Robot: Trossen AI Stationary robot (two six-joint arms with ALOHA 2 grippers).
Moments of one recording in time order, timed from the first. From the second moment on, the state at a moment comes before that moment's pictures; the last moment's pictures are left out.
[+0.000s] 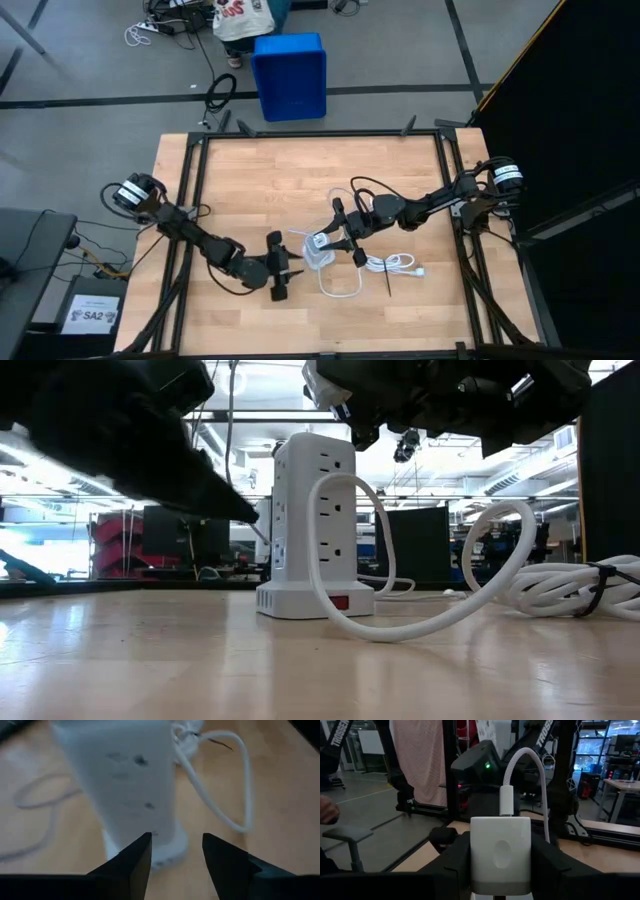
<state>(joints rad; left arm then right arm) -0.55 1.62 0.63 0.42 -0.59 -0.35 0.12 1.68 0.72 1.00 -0.23 -0.02</state>
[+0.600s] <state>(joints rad) -0.56 1.63 0.73 0.36 -0.60 -0.21 0.12 1.67 0.72 1.00 -0.21 -0.02</state>
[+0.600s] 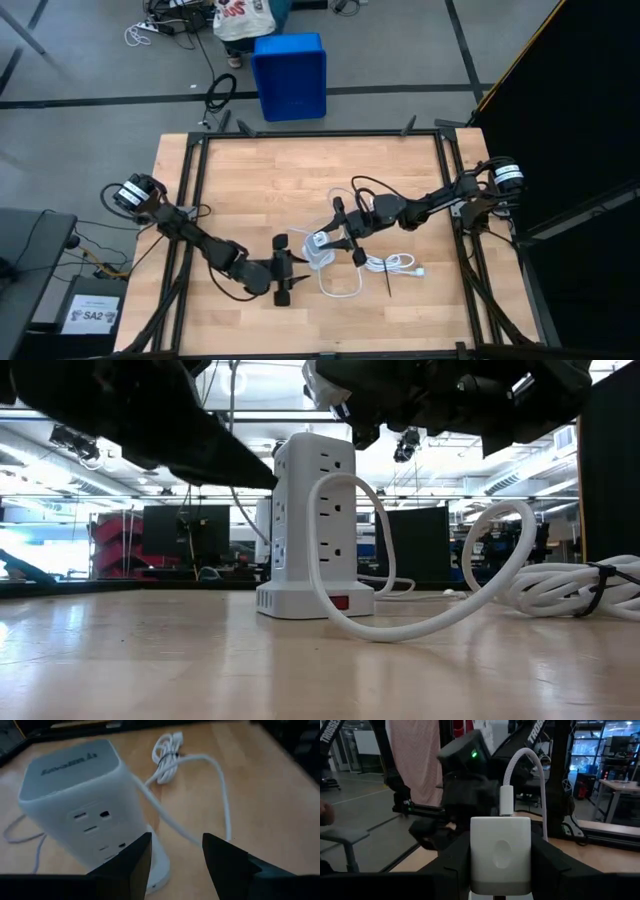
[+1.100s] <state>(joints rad) -0.59 1.79 1.01 0.13 -0.70 0.49 0.18 1.55 0.72 0.91 -0.16 -0.12</state>
